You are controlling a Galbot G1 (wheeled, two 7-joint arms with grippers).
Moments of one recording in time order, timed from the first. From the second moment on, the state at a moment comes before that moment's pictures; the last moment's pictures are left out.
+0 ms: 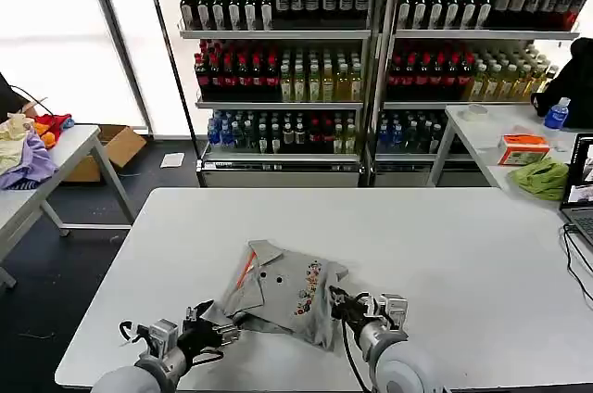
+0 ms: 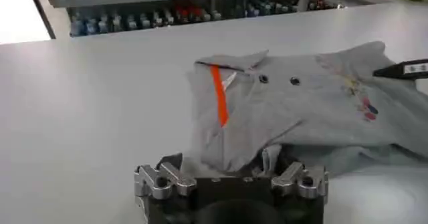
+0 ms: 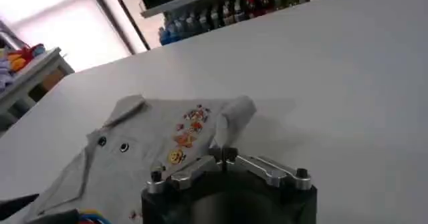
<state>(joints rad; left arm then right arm) 1.41 -0.92 -0.30 -2.05 -0.58 0.55 -0.10 -1.20 1.17 0.09 2.07 0.91 -0.58 0.53</state>
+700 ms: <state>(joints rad) 1.31 -0.94 -0.33 -1.95 -0.59 0.49 -0.19 -1.23 1.09 0.14 2.13 0.93 -0.59 0.48</state>
